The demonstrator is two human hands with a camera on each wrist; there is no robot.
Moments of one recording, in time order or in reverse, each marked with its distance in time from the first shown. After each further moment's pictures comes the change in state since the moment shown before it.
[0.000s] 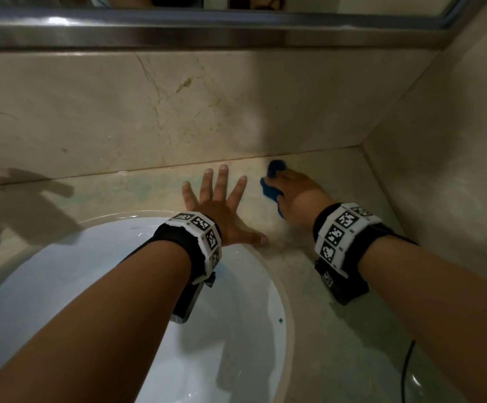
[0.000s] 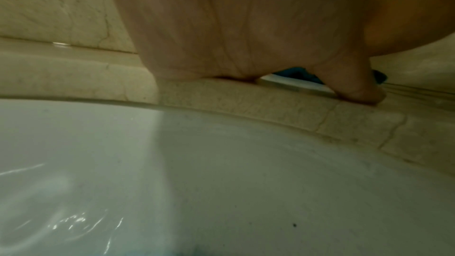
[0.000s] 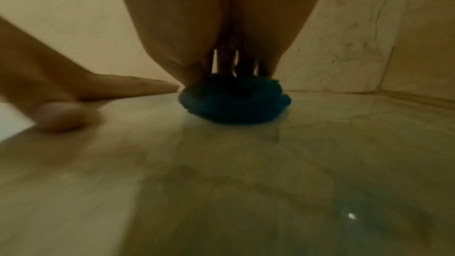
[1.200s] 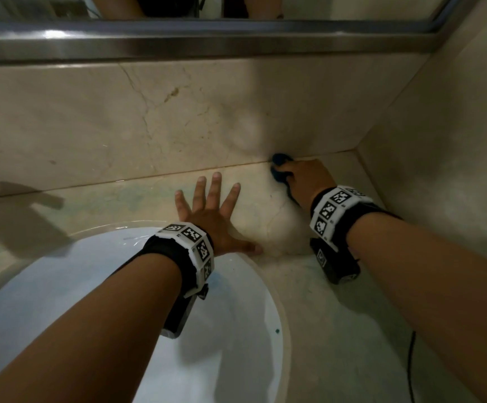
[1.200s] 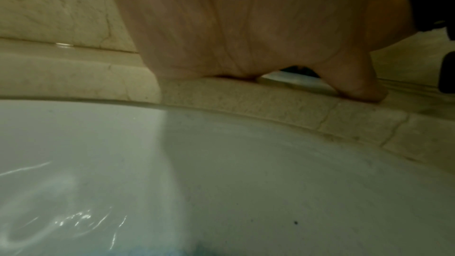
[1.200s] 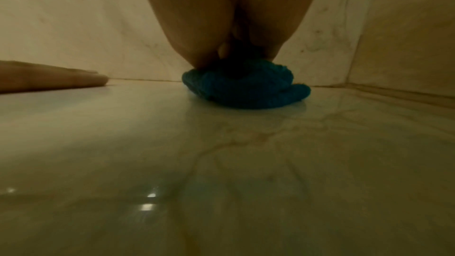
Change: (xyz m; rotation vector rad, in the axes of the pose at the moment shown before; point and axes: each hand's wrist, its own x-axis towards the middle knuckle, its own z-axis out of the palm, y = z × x) left_hand 0.000 -0.001 0.001 0.003 0.017 0.010; right_hand 0.031 0.037 -0.010 0.208 0.188 0.082
